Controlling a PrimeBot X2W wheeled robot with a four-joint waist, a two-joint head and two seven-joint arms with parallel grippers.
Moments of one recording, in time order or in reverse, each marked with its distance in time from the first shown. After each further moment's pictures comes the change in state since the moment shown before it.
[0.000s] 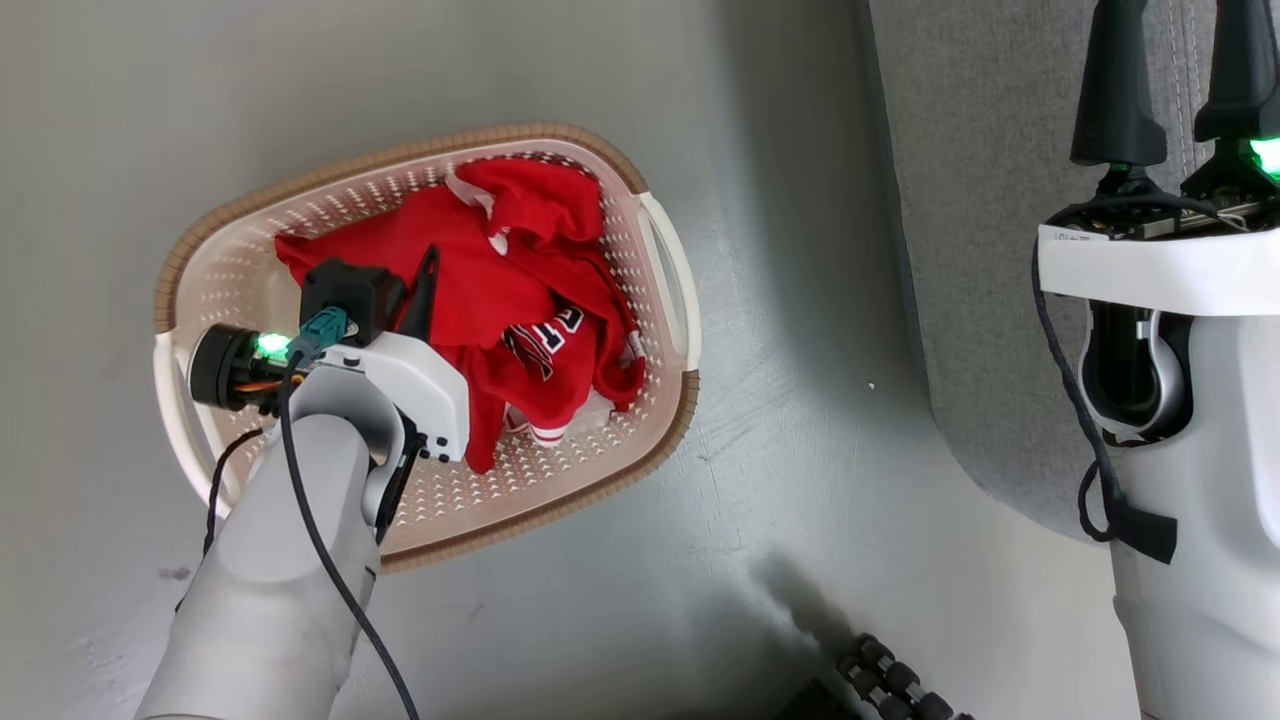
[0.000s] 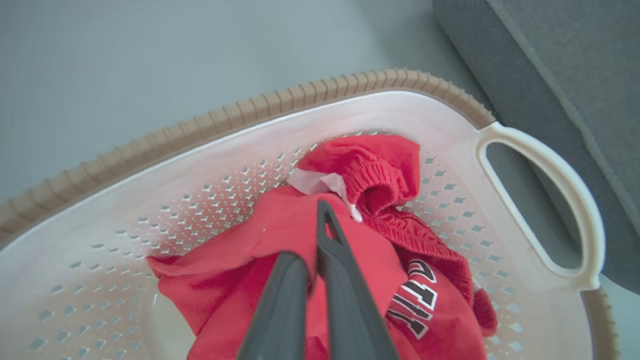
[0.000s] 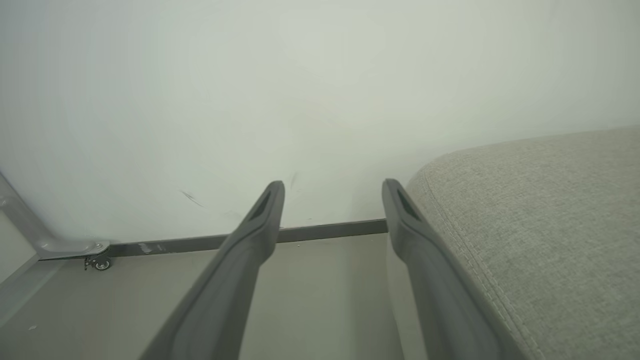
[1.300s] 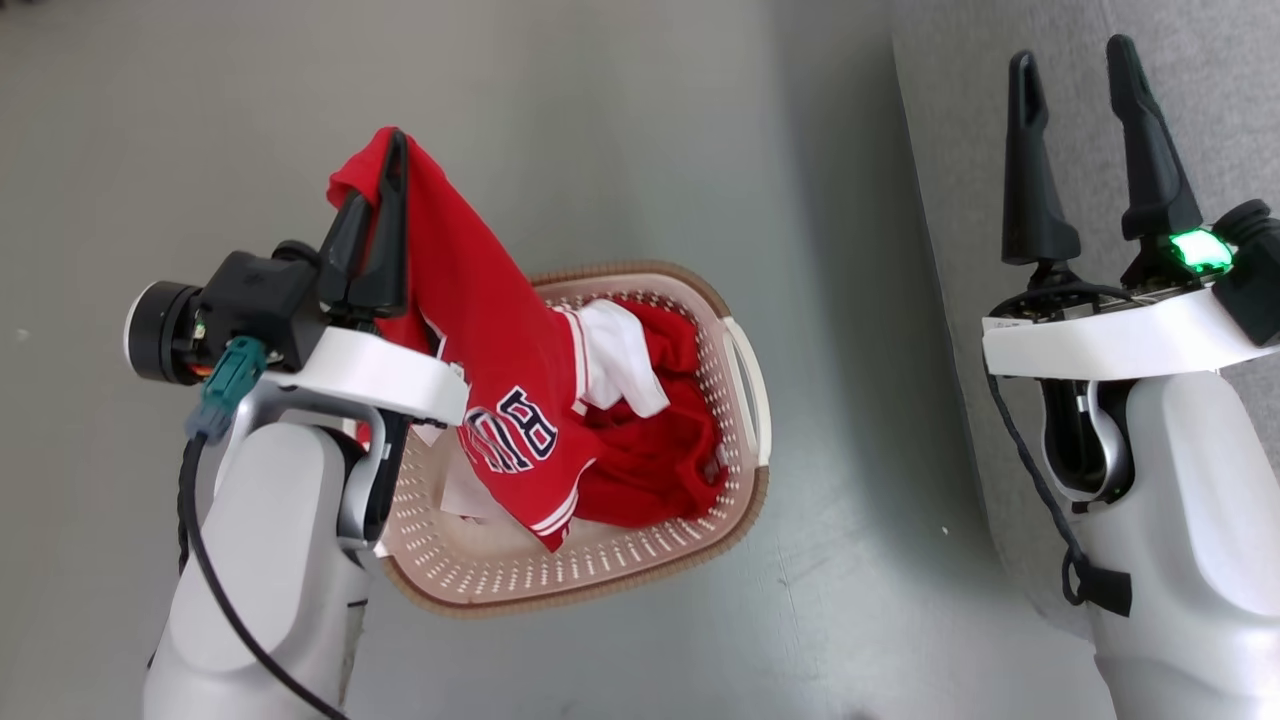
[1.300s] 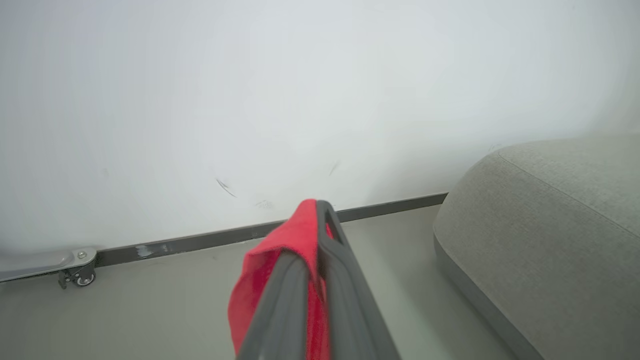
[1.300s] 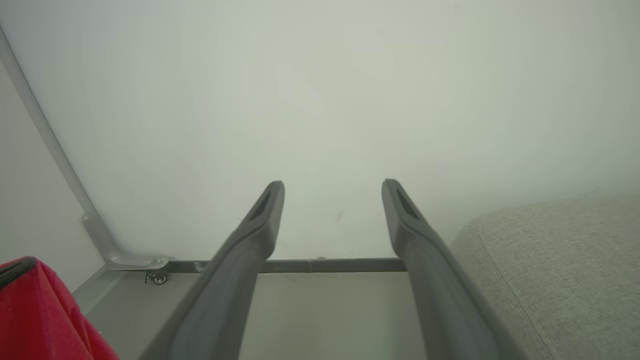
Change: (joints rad) left arm 0.188 0.001 0.100 -0.604 0.002 0.088 -0.013; right arm 0.094 -0.005 0.029 0.086 -0.096 0.000 0.000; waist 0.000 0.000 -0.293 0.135
